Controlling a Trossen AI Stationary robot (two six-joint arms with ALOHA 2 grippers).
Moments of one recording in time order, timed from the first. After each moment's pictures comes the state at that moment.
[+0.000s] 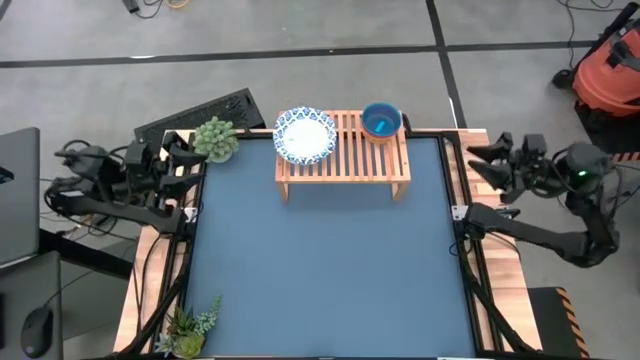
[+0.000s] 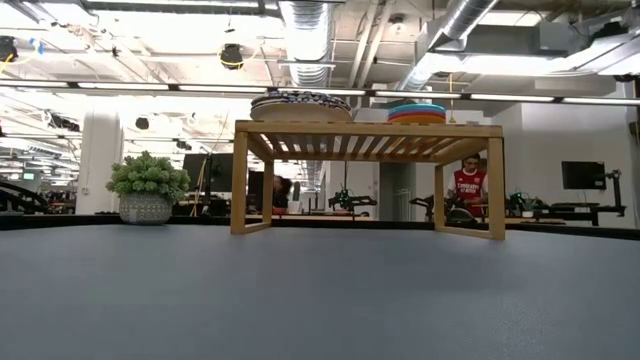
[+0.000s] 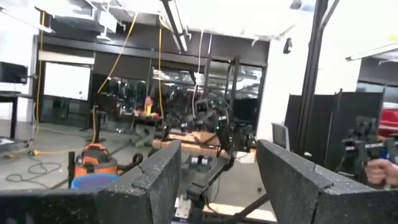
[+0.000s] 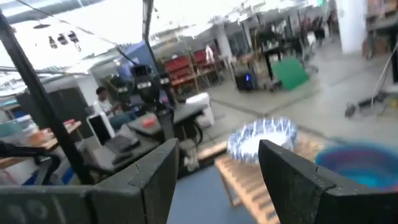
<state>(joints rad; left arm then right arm) -0.11 0.43 0.87 -0.05 -0.20 -0.09 -0.49 0.29 1.01 -0.61 -0.20 0.35</state>
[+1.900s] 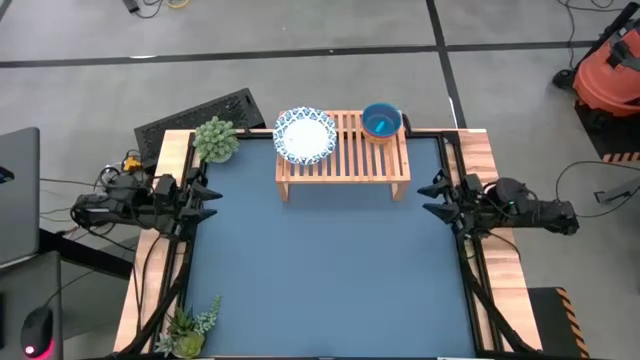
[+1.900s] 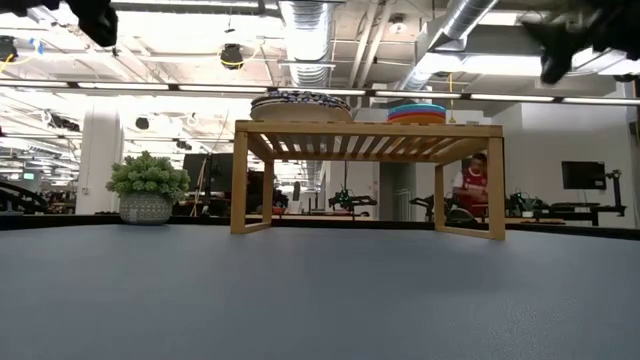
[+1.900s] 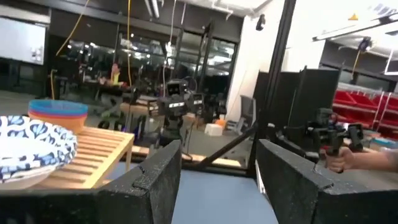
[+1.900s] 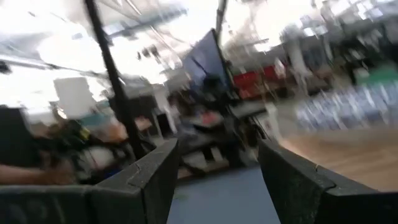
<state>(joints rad) -0.11 0.00 0.37 -0.06 -0.05 -0.20 -0.01 0.01 0.20 0.09 -0.01 0.31</state>
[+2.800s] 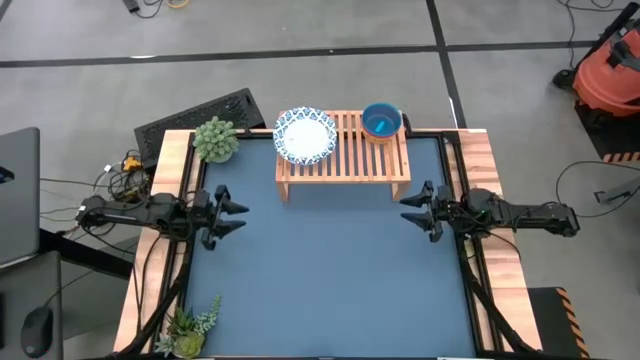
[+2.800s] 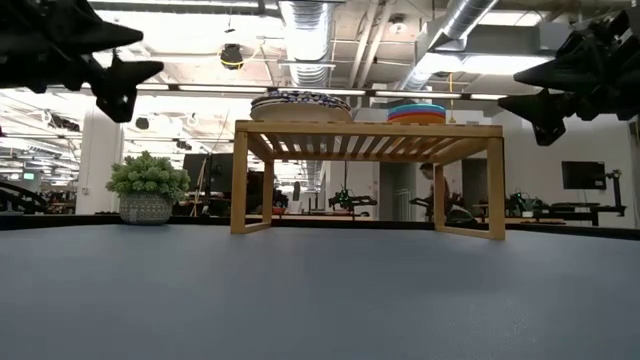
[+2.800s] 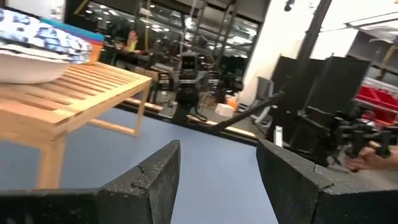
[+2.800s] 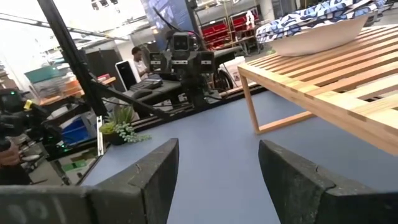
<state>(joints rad) -0.12 0.00 0.01 0.18 -0.11 -0.30 -0.02 0.00 0.01 0.04 0.05 0.31</state>
